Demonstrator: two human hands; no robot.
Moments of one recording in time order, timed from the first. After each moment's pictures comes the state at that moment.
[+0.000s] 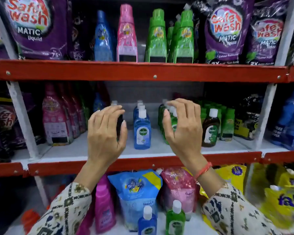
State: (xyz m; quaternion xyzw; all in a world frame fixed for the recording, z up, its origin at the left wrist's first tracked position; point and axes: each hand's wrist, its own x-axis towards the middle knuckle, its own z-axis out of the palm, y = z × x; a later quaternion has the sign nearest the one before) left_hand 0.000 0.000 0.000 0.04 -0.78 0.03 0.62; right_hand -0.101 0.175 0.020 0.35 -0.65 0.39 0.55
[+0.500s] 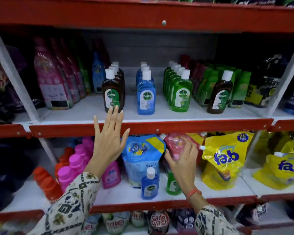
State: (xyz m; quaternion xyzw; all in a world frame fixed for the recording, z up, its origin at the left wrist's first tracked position) left_hand -0.015 -0.039 -0.134 0.17 -0.92 0.09 0.35; right_hand -0.113 0.177 -0.199 0.21 -0.82 0.47 0.26
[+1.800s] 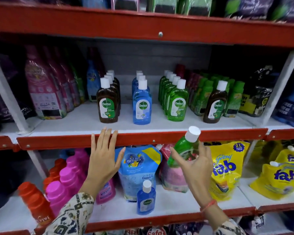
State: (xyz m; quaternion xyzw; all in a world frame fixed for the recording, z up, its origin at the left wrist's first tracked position) left_hand -0.010 -0.036 -0.190 0.17 -0.93 0.01 0.32; right_hand -0.107 0.214 -0.170 0.11 -0.83 0.51 0.20
